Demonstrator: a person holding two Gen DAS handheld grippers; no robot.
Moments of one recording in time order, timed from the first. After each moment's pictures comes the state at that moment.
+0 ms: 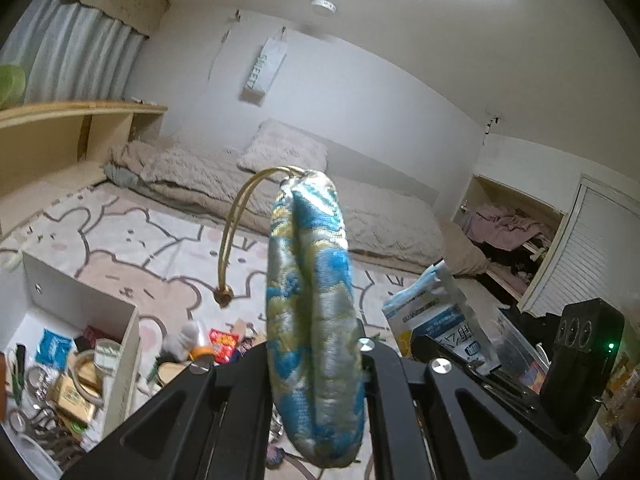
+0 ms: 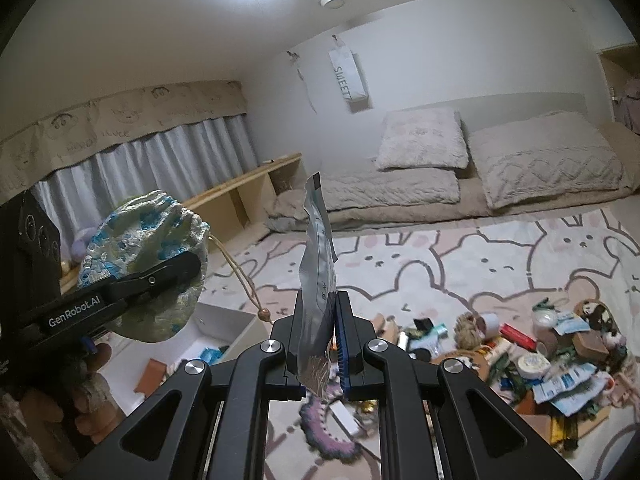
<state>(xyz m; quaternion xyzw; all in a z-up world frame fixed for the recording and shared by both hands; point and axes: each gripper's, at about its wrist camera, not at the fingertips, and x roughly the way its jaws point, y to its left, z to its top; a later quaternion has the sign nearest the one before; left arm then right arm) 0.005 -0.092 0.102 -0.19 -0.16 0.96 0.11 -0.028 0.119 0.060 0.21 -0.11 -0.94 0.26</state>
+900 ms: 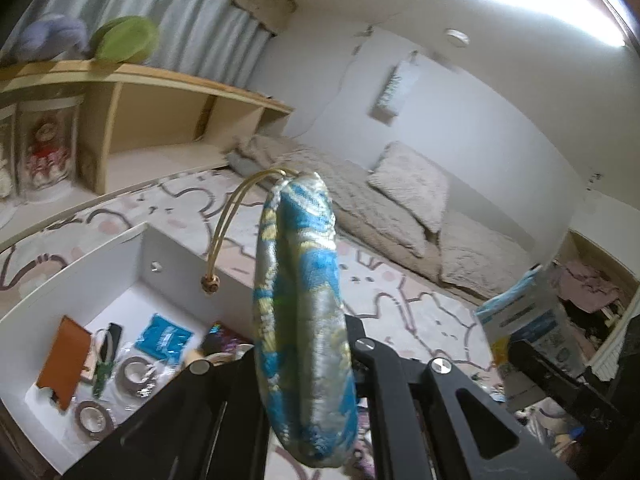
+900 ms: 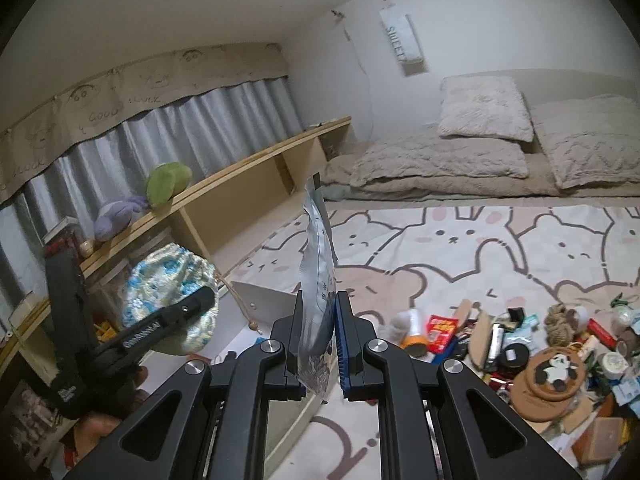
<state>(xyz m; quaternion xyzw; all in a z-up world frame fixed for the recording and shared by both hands) 0.008 -0.239 0.043 -0.20 -0.23 0.95 -0.08 -0.051 -0.001 0.057 0.26 -0.10 -0.90 0.34</state>
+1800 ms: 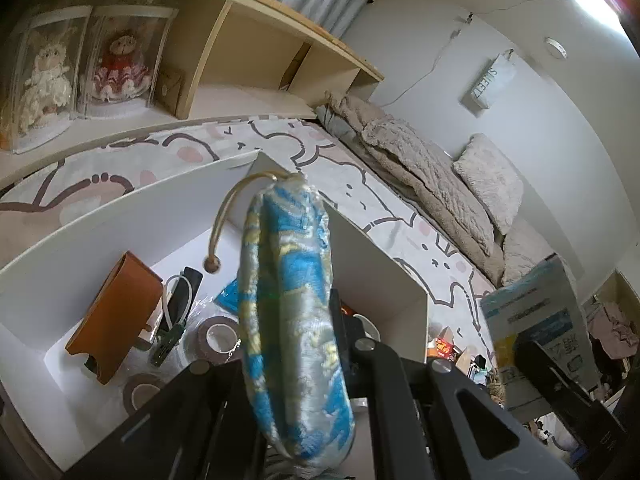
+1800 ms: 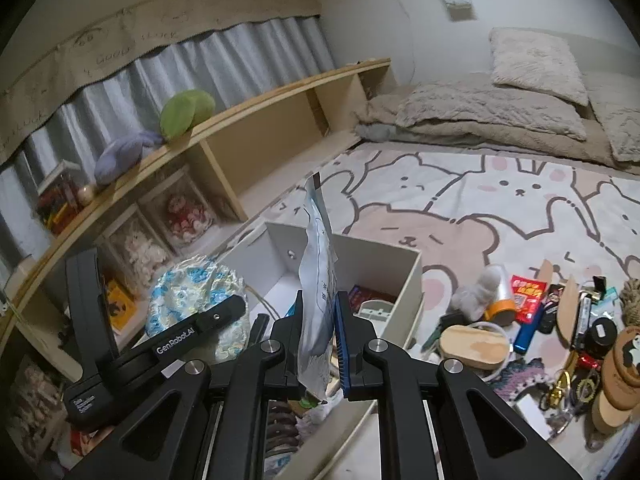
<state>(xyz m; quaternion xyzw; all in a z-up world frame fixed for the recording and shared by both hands) 0.016 -0.318 -0.031 -0.27 -0.31 0.90 -0.17 -0.060 -0.110 0.008 0.34 -0.06 -0.86 0.38</state>
